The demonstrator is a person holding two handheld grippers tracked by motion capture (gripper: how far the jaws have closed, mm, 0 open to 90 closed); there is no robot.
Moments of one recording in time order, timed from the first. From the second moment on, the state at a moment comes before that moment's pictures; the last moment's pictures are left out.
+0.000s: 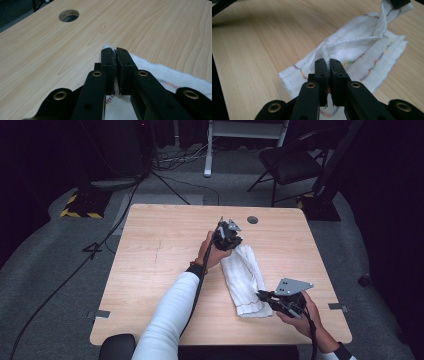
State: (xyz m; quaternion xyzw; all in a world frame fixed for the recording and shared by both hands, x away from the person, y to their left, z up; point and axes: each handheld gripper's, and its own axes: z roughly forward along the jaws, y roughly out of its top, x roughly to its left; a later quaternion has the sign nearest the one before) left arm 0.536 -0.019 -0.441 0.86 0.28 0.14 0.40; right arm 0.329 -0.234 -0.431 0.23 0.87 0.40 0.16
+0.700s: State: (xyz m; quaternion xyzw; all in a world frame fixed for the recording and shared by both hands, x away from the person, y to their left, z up) left arm 0.465 -0.003 -0.446 0.89 0.22 0.09 0.38; right arm 0.341 -0.283 -0.447 0.31 0.85 0.38 0.18
